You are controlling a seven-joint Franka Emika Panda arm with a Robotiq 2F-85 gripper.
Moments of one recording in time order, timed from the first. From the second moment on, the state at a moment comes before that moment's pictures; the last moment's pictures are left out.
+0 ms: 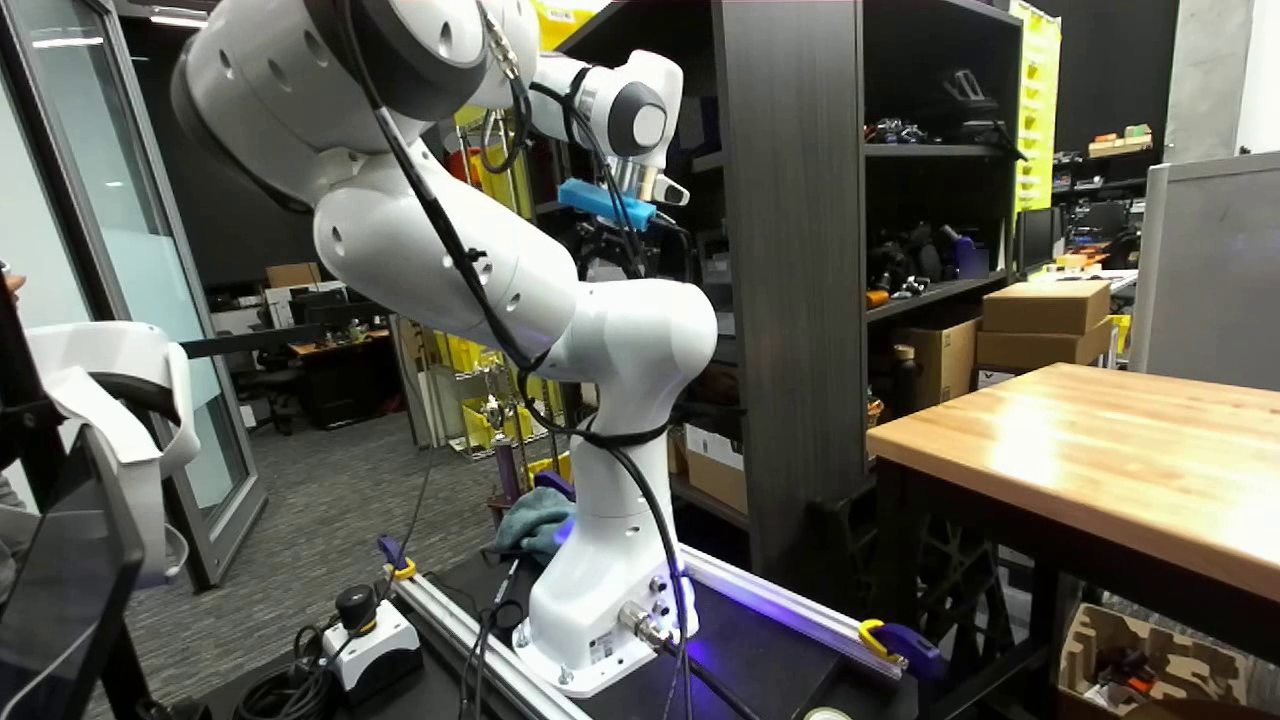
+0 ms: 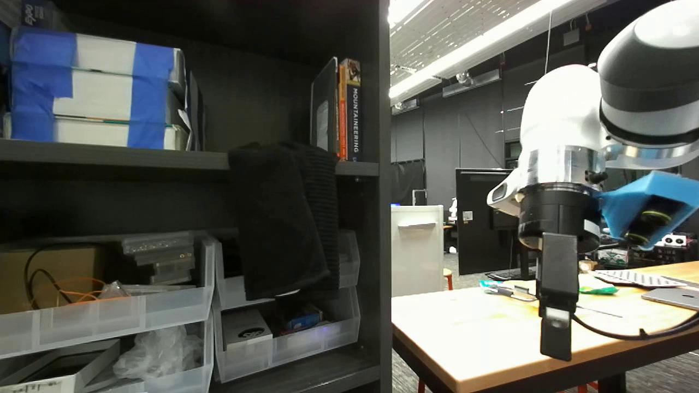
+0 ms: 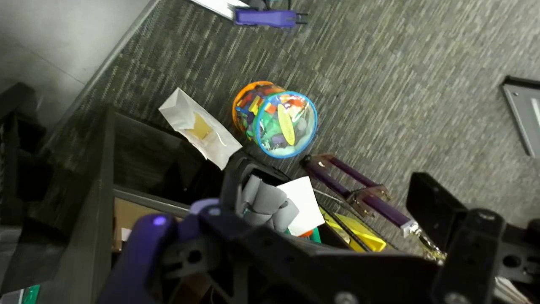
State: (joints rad) arm 0.26 -1.11 0.16 -2.77 0.58 1.73 -0.11
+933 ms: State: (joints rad) arm 0.25 -1.16 0.37 -2.77 0.91 2.25 0.01
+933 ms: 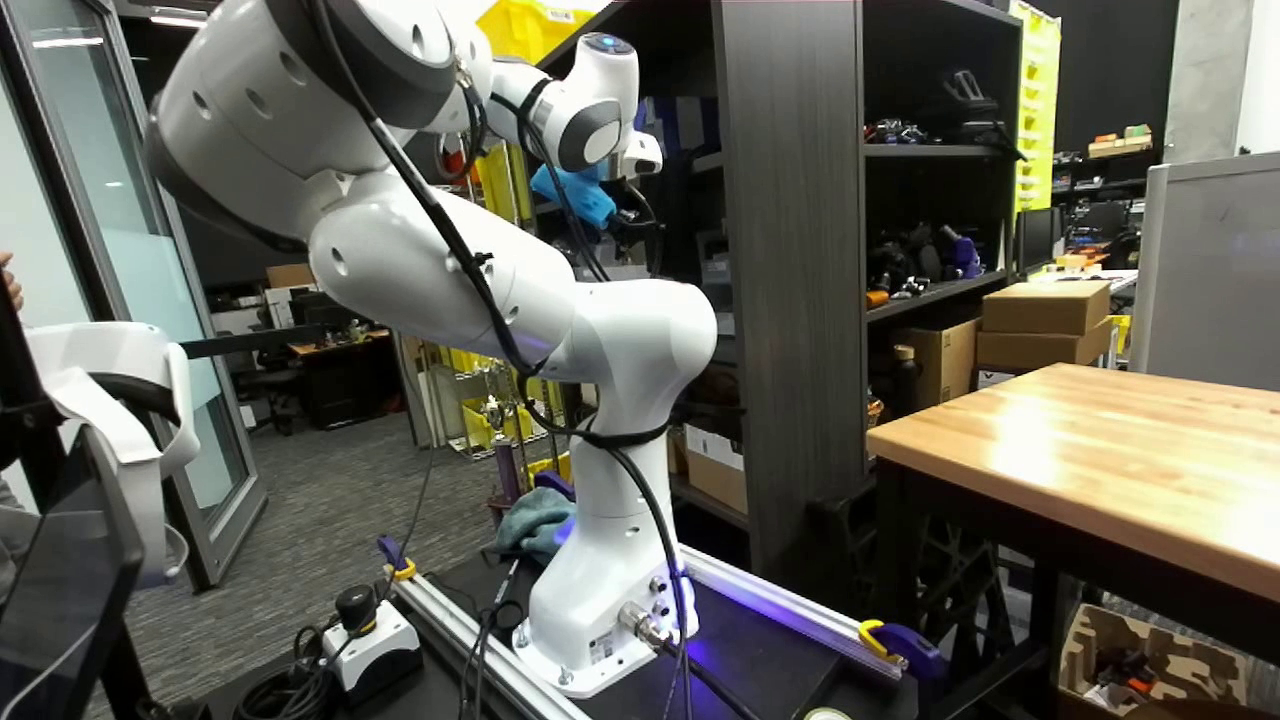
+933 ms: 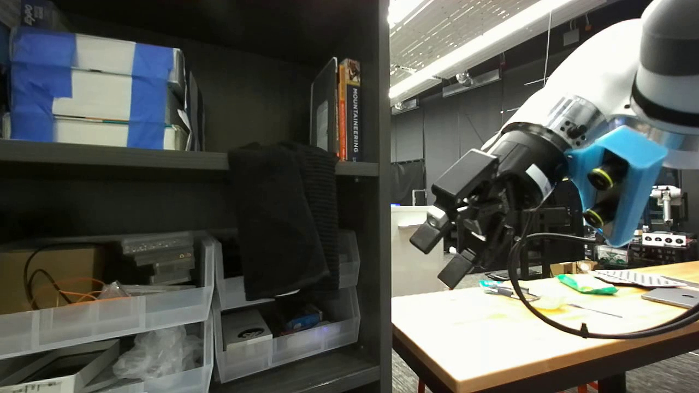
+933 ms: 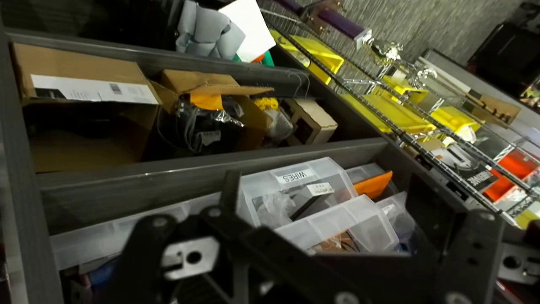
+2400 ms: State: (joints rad) arm 0.20 -1.16 0.89 -2.77 1.39 3.02 -0.08
